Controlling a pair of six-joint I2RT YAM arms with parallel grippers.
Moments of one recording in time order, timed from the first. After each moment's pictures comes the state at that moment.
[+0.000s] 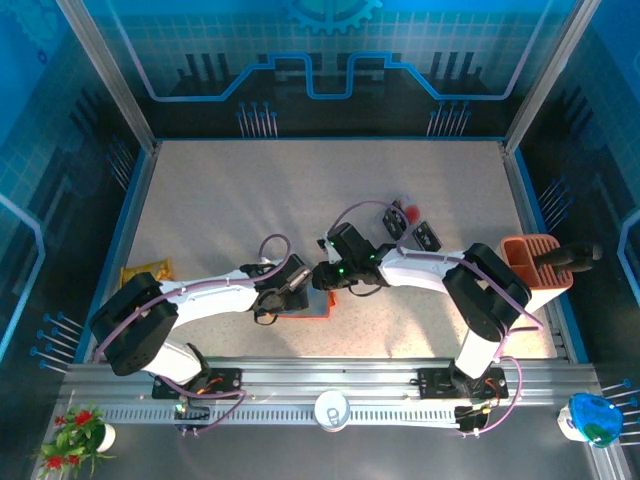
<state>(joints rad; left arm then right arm) -0.80 1.48 0.72 -0.54 -0.16 -1.03 0.78 1.73 0.93 -0.15 -0.31 0.59</state>
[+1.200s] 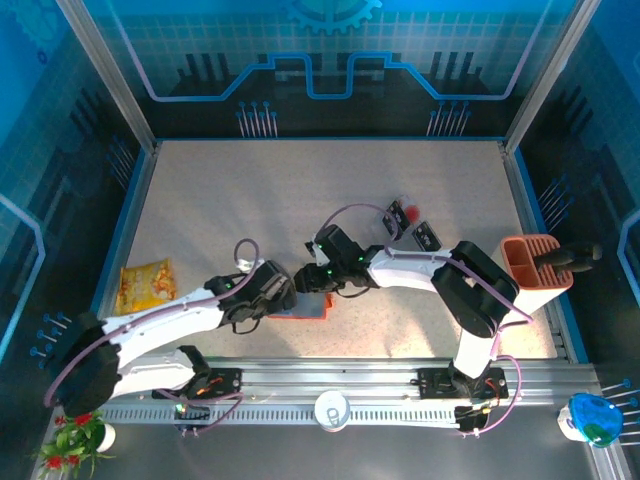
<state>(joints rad) -0.79 1.12 0.59 -0.63 -0.25 -1.06 0.85 1.79 1.00 -0.11 -0.39 0.72</state>
